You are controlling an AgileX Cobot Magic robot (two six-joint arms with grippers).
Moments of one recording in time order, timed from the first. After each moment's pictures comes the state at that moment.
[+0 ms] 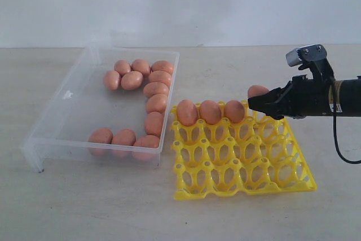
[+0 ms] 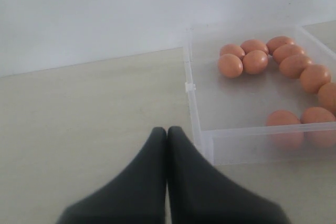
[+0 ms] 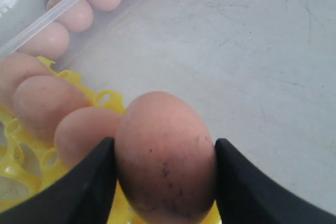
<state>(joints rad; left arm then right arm) 0.03 0.00 0.00 -0.19 0.29 0.32 -0.04 1.97 -0.86 -1.27 -0.78 0.93</state>
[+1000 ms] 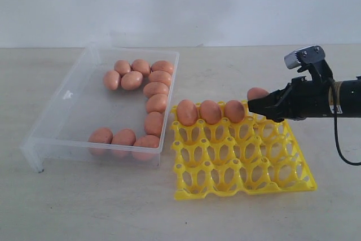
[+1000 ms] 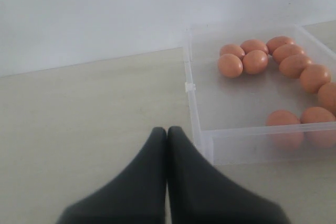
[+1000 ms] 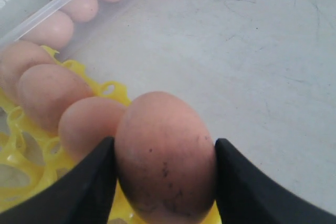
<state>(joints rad) 0.03 0.00 0.00 -0.19 0.29 0.32 -0.04 1.97 -0.86 -1.30 -0.77 0.92</state>
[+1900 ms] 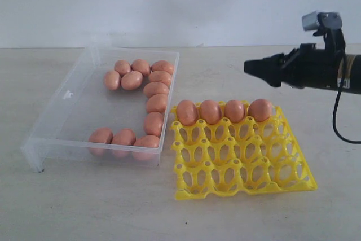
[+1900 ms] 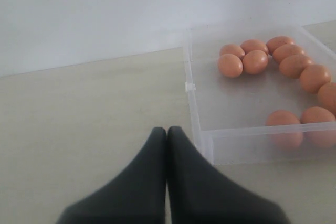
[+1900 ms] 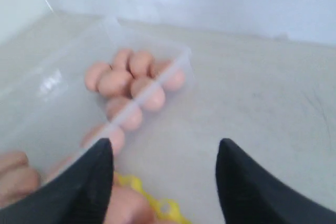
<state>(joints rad) 0.03 0.00 0.00 -0.19 0.29 0.32 -0.04 1.84 -0.86 -1.17 -0.94 0.98</state>
